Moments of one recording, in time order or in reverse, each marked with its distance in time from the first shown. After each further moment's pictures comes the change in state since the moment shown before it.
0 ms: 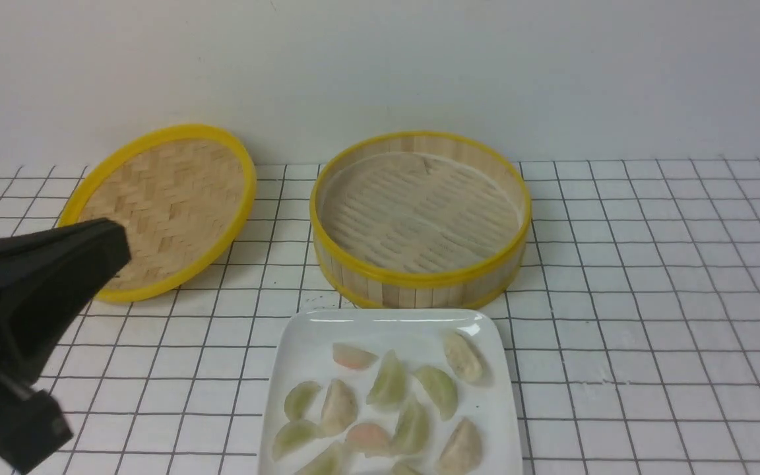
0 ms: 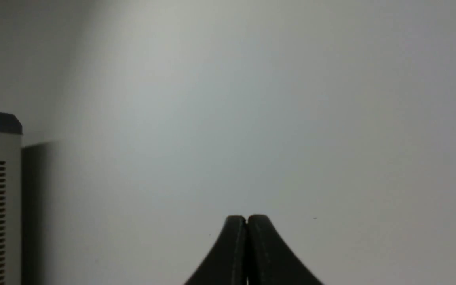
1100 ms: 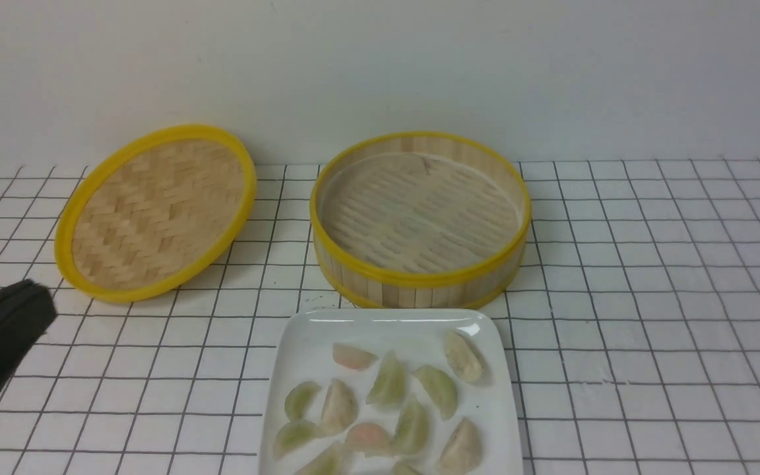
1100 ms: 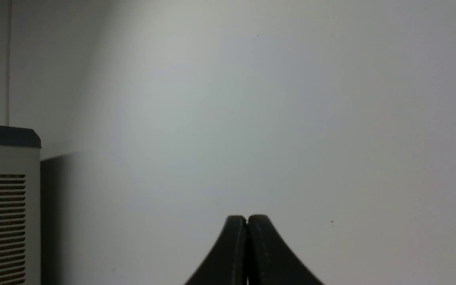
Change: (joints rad) right arm 0.000 -0.001 0.003 -0.023 -0.014 0.046; left arm 0.139 -0.215 0.150 0.145 0.060 -0.033
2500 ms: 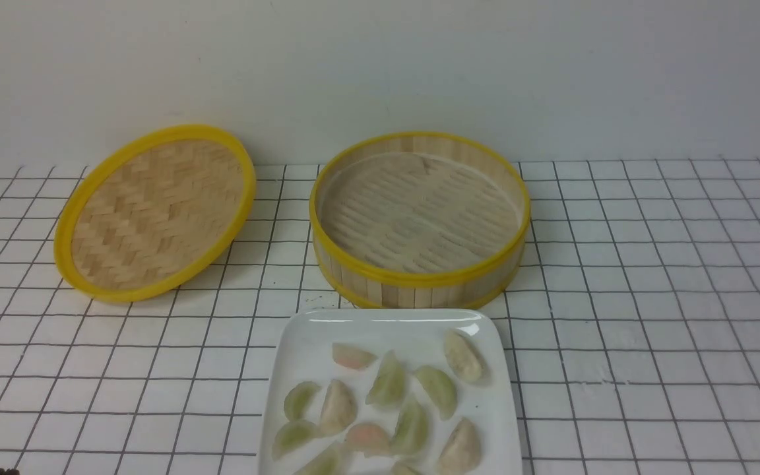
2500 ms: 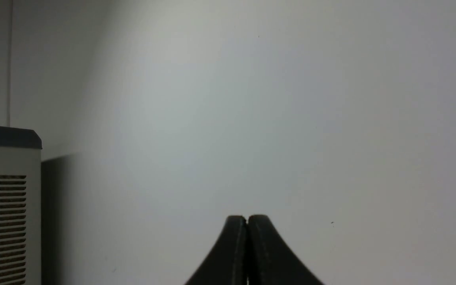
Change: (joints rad) right arm 0.000 -0.001 0.000 0.000 -0.002 -0.001; left arm 0.348 -0.312 0.445 0.011 0.115 0.035
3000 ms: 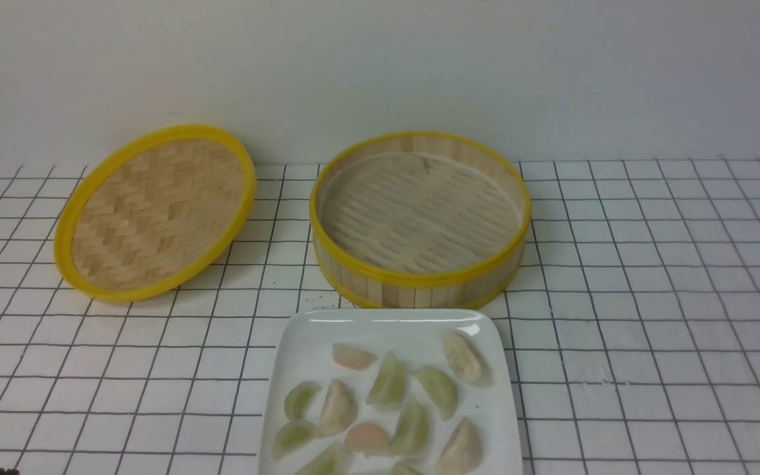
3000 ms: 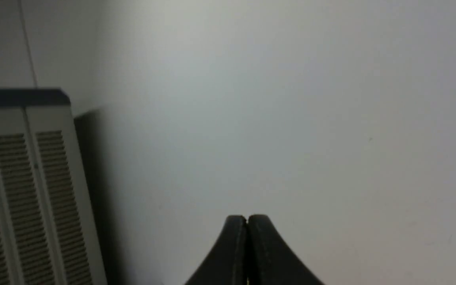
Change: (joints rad) right arm 0.000 0.002 0.052 0.796 0.066 -0.674; left arm 0.000 0.000 0.000 0.000 0.001 0.003
